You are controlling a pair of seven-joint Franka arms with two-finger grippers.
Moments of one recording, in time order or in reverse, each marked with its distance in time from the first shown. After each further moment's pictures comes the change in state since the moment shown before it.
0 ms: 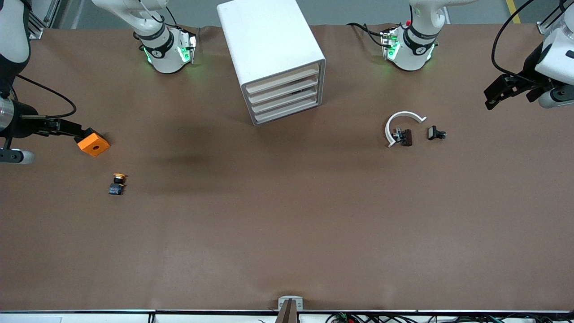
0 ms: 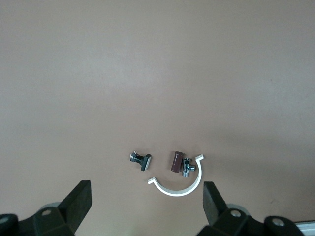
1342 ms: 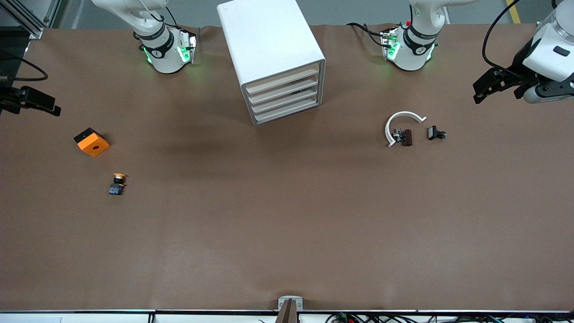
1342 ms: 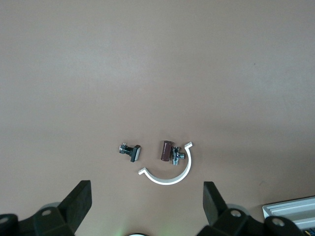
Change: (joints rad) left arm -0.014 -0.011 -0.003 -0.007 -0.047 -0.027 0.033; right arm 0.003 -0.075 0.005 0.119 0.002 -0.150 0.000
